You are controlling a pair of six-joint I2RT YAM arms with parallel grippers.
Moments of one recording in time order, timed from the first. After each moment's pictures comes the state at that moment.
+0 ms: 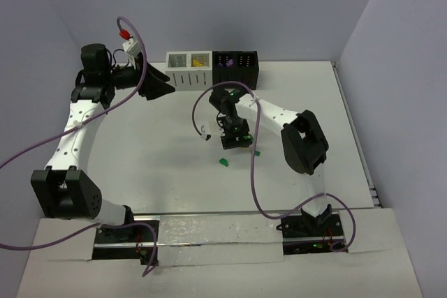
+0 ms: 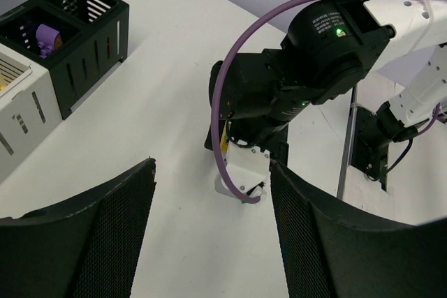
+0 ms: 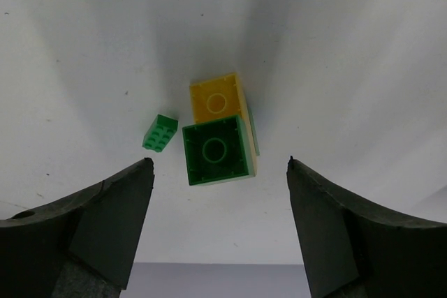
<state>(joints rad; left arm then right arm) -0.04 1.44 1.39 -0.28 1.17 0.01 0.69 2.02 1.65 -1.15 0.04 -1.06</state>
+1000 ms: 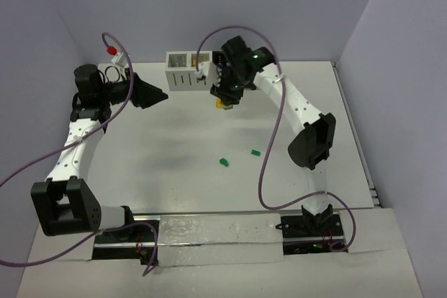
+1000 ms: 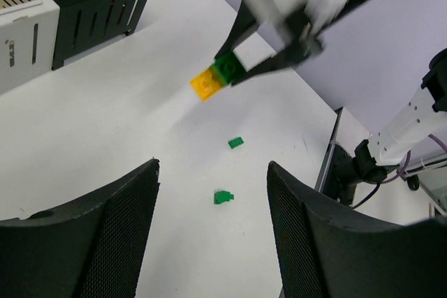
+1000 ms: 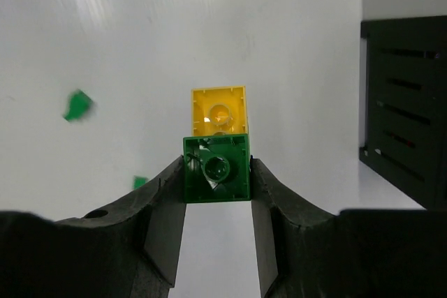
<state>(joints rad) 0.05 1.33 1.09 0.01 1.13 -0.33 0.56 2.06 2.21 -1.24 -0.30 -0.81</state>
